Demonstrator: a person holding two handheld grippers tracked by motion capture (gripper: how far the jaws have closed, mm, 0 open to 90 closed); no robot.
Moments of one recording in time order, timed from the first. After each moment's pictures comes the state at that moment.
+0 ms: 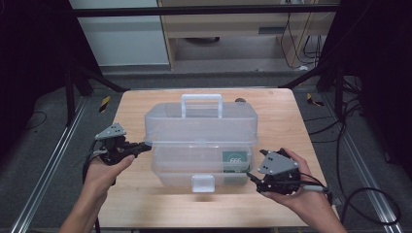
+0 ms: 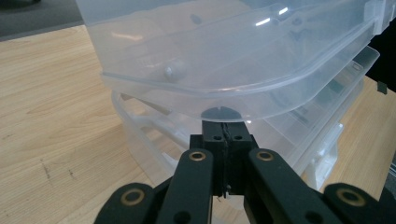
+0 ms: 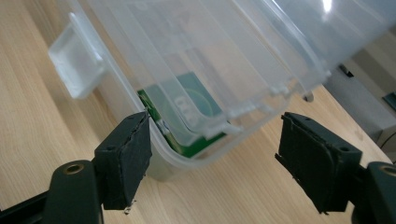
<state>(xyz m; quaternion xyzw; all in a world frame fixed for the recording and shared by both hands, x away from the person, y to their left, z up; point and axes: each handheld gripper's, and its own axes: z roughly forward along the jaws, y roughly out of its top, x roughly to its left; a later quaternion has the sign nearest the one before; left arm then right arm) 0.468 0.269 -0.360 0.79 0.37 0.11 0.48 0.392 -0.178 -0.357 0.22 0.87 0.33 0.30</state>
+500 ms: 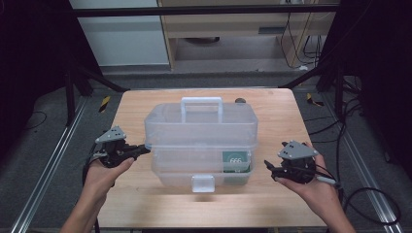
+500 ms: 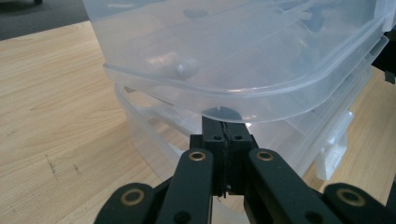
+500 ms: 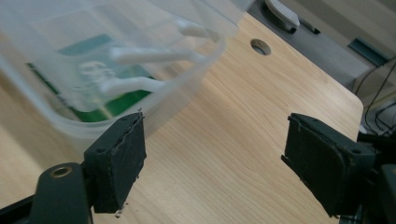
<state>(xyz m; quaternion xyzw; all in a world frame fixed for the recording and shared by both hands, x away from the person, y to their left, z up) 0.466 0.273 -0.369 0.80 0.36 0.12 0.47 0.424 -0.226 -0.381 0.33 0.83 0.32 0.32</state>
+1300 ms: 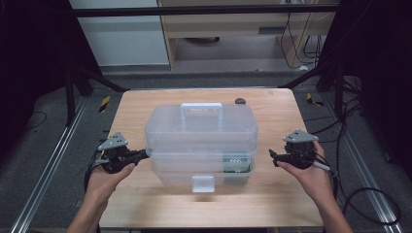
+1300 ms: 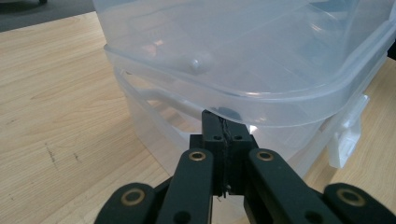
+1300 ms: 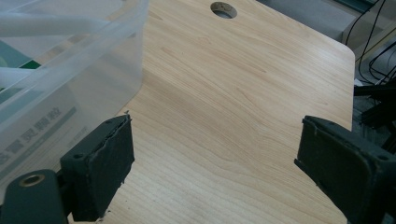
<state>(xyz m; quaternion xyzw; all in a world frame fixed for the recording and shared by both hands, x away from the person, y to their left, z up) 0.460 0.274 -0.388 0.80 0.35 0.13 0.47 0.477 -0.252 -0.418 0.43 0.79 0.32 0.31</state>
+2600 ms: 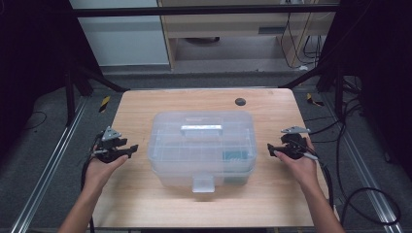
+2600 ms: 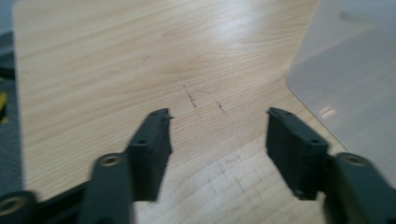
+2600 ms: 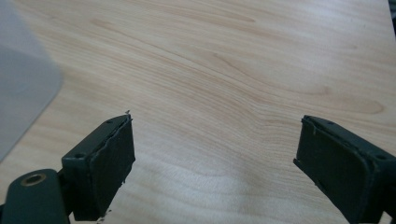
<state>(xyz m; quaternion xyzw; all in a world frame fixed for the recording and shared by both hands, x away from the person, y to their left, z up) 0.530 0.328 -0.454 0.79 0.45 0.22 0.36 0.539 -0.267 -0.479 0.53 0.74 0.31 0.26</state>
